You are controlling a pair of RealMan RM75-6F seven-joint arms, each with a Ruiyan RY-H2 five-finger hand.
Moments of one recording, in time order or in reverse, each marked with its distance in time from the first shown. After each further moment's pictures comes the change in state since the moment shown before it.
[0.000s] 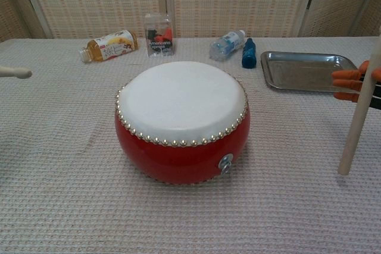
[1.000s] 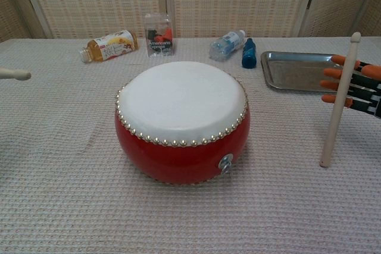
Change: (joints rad) left arm 0.002 0.003 0.001 0.005 -0.006 -0.010 -0.006; right arm 0.047 -0.128 -0.059 0.244 -0.006 0.065 0.337
